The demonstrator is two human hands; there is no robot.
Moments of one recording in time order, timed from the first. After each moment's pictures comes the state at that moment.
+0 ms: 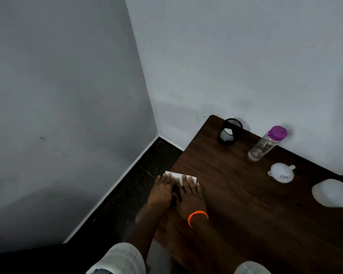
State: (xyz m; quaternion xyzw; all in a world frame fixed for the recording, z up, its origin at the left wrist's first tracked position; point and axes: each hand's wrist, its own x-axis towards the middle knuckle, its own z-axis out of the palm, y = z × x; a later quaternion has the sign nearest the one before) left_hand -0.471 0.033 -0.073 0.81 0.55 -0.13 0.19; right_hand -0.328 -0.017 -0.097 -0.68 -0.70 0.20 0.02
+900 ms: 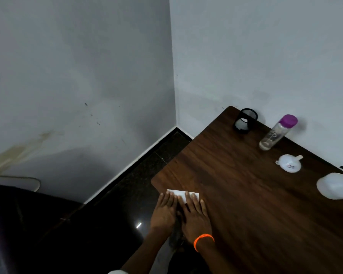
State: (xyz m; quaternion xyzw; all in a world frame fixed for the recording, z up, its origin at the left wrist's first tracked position) left_hand -0.491 -0.175 -0.053 0.78 0.59 -0.11 0.17; right_hand -0.340 -0.195 -0.088 -0.61 -0.76 0.21 0.01
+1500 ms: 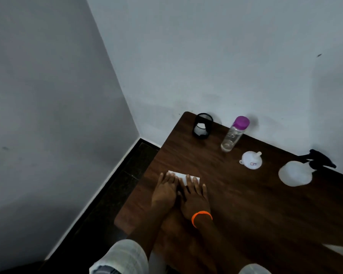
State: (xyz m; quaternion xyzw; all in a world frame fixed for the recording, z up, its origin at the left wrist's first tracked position) left_hand -0.377 0.014 -0.069 0.87 0.47 -0.10 0.13; right_hand -0.243 -0.056 -0.112 -0.74 -0.64 0.19 0.05
